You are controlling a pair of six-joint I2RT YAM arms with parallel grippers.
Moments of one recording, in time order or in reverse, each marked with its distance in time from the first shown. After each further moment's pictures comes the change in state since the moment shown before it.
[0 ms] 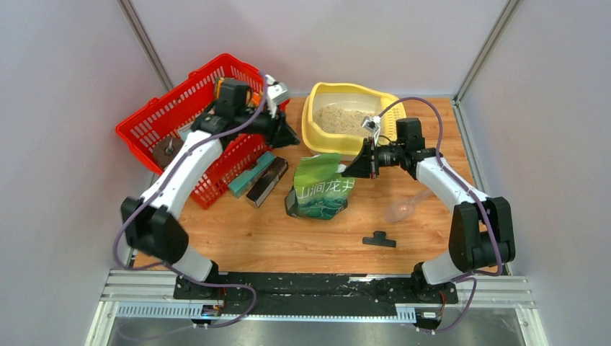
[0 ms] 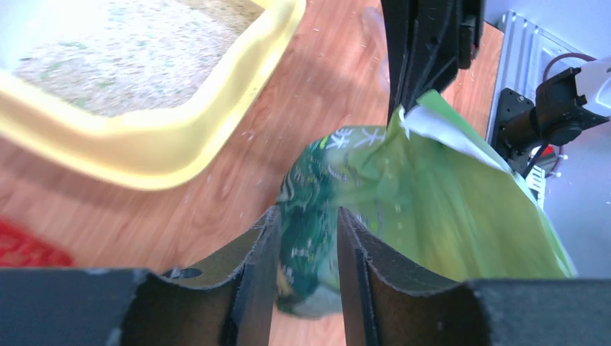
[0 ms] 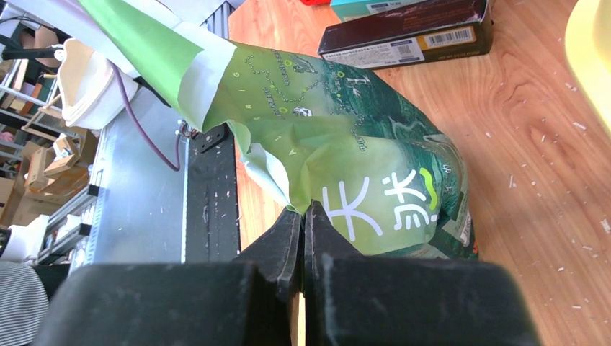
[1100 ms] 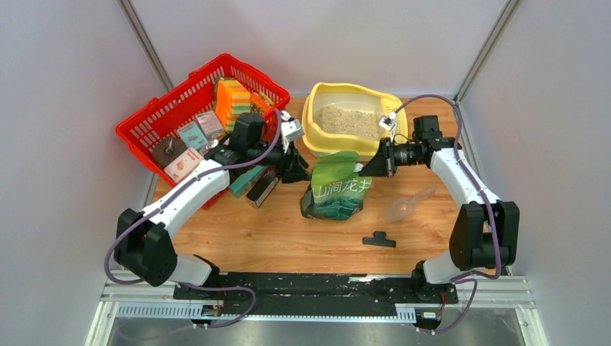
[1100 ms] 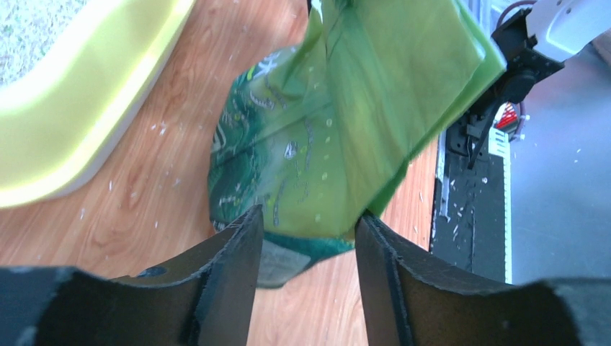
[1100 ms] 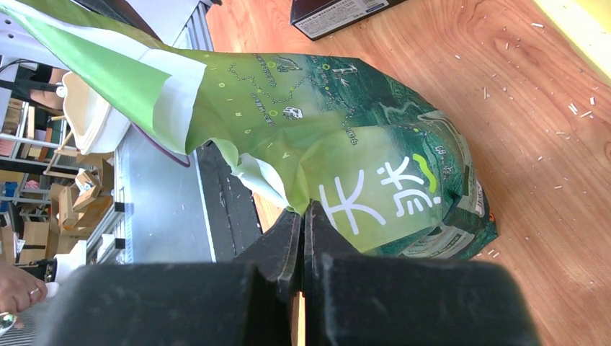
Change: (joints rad) left arm -0.092 -0.232 -0.386 0.211 0.006 -0.028; right arm -0.139 -0.001 0.142 -0.496 0.051 -0.195
